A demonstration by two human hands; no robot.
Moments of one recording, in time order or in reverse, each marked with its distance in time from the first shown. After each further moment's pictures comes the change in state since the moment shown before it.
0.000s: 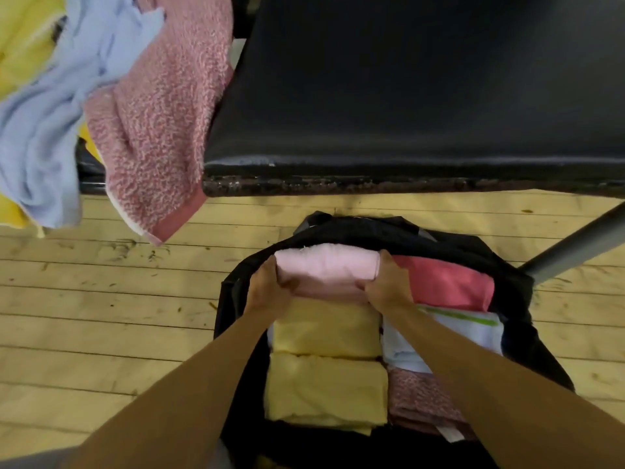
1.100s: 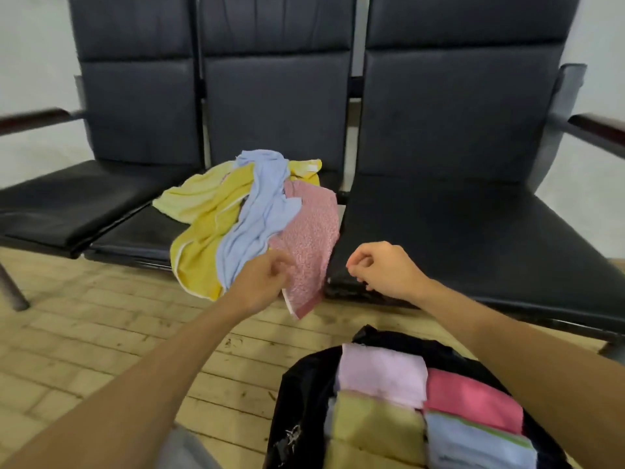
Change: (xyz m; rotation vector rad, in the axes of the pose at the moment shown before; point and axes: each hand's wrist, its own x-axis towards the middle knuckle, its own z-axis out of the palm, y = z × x) left_hand -0.087 0.083 -0.272 -0.114 0.163 0.439; right_hand -0.108 -0.256 -0.135 -0.070 -0.073 -0.653
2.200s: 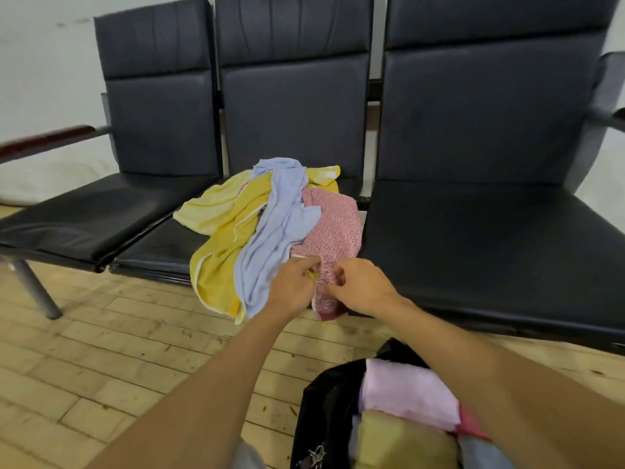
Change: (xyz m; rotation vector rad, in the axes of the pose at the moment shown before) left_hand 0.040 -0.008 0.026 0.028 0.125 -0.033; right_hand 0.045 -0.024 0.062 -0.269 0.000 -0.059
